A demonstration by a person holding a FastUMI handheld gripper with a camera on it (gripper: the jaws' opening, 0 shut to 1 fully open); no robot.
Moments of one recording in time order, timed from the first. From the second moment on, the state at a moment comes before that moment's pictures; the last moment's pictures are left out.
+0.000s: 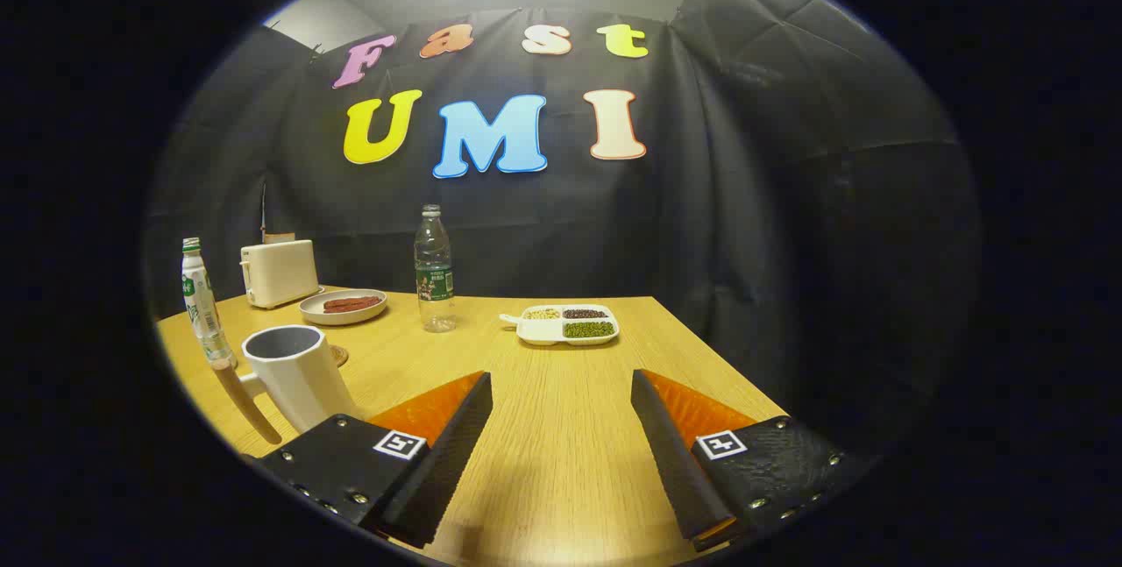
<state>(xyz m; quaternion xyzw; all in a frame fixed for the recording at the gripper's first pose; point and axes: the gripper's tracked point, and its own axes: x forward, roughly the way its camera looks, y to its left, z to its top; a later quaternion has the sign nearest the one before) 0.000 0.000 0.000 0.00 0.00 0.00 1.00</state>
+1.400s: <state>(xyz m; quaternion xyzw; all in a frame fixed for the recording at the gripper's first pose) -0.081 0.271 0.097 0.03 -0.10 0.06 0.99</state>
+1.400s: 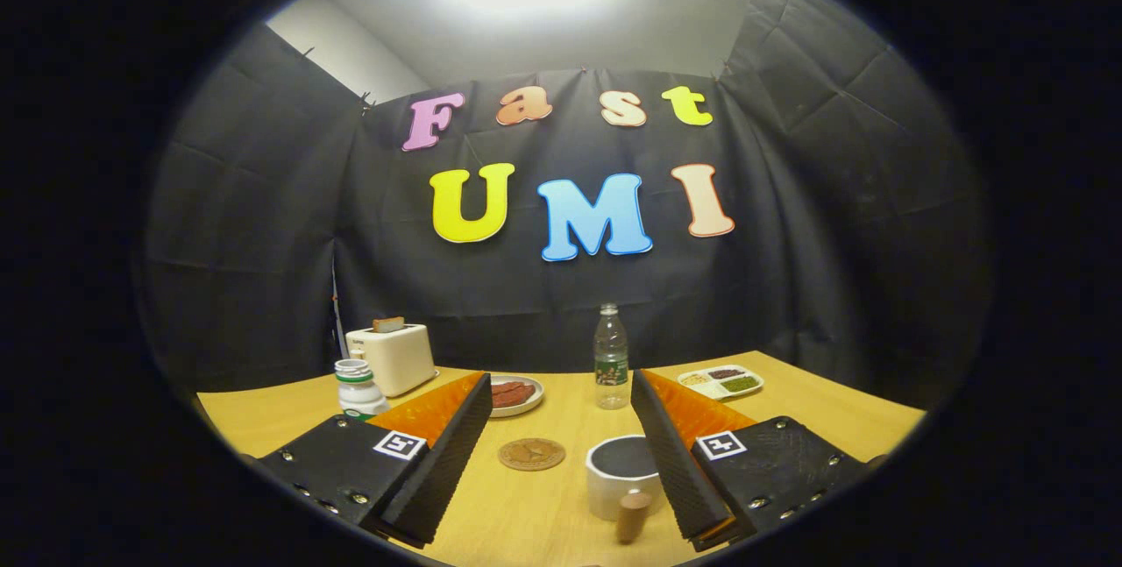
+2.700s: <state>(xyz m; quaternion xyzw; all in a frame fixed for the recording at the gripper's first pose) -0.008 0.470 -0.001 0.00 -0.01 0.15 0.99</state>
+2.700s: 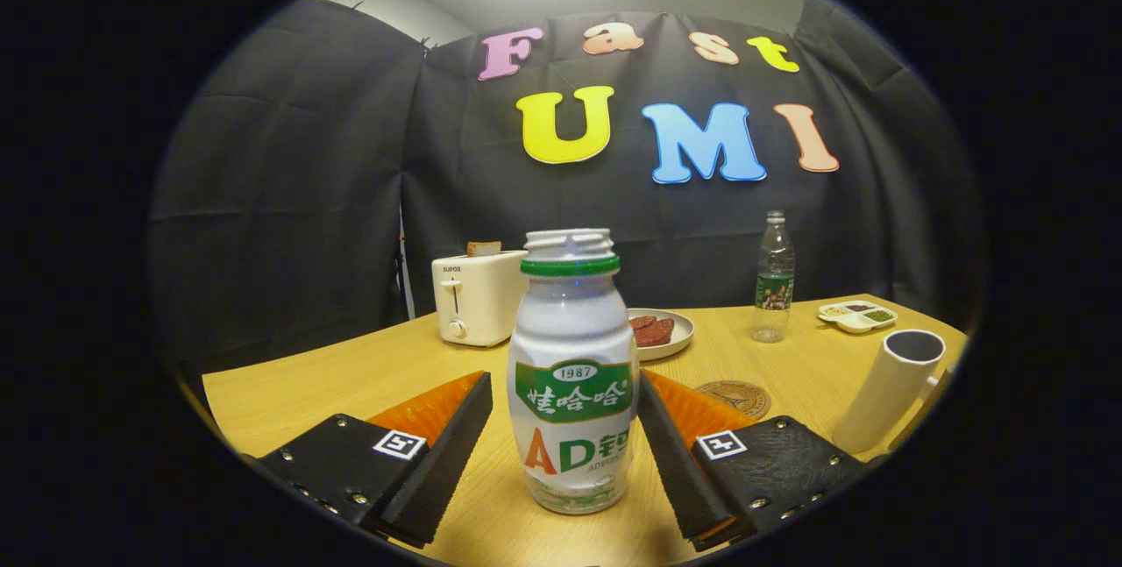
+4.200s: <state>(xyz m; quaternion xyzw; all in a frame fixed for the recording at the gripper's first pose) 0.002 0.410 0.028 0.24 -0.02 0.16 0.96</state>
